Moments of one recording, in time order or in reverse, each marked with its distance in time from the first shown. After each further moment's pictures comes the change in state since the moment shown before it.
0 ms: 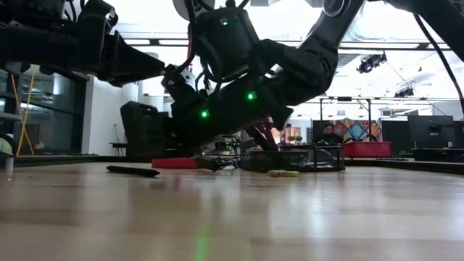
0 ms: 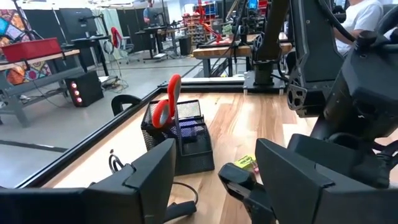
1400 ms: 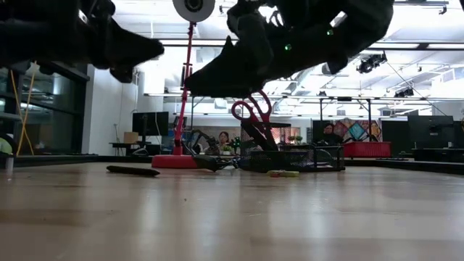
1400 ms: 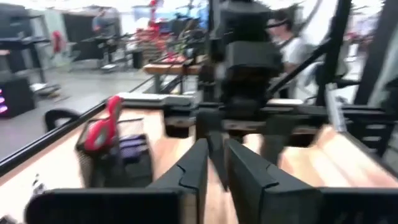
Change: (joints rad) left arm 0.000 0.000 0.000 0.077 0.217 -0.083; right arm -0.068 -0.492 -0.435 0.021 -0.490 -0.250
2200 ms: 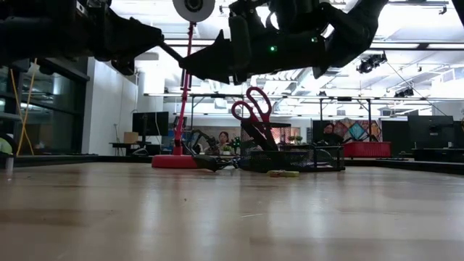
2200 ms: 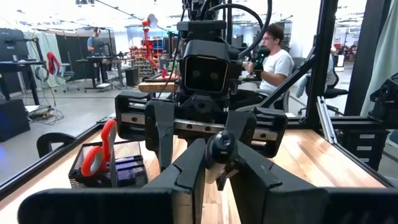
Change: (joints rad) left arm 0.000 0.000 0.000 0.072 0.035 0.054; right arm -0.083 0.014 0.000 0.219 -0.052 -0.119
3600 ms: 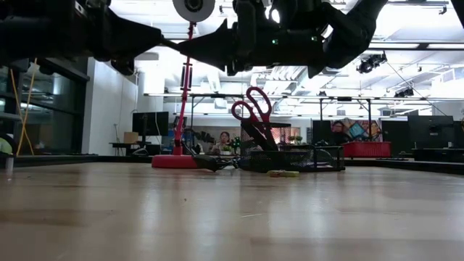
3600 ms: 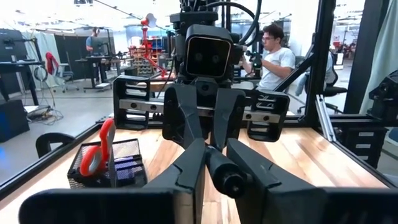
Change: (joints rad) left arm 0.000 0.000 0.000 -0.006 -0.002 0.003; right arm -0.014 0.000 0.000 0.097 -0.135 -0.019
